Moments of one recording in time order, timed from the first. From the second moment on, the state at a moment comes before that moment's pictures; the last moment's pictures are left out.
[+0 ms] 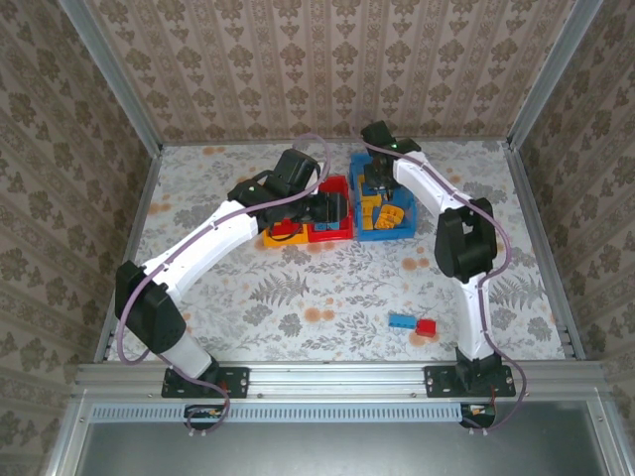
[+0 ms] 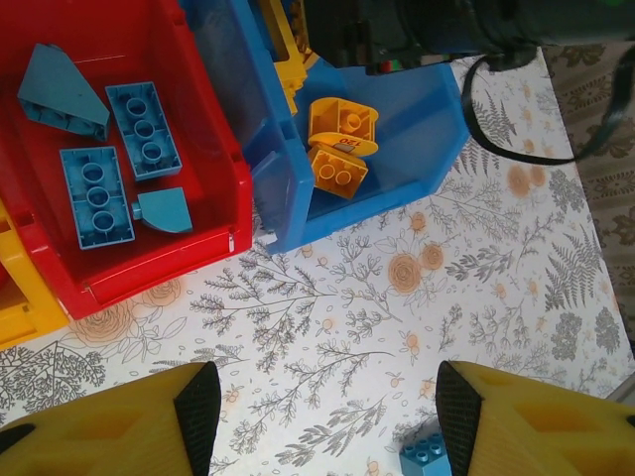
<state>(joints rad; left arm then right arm) -0.74 1.60 1.50 -0.70 0.19 -0.56 0.34 2.22 2.01 -0.93 0.27 0.29</state>
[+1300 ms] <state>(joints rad) -0.59 1.26 1.27 -0.75 0.01 -0.62 0.61 2.24 2.01 -0.85 0.14 0.47</state>
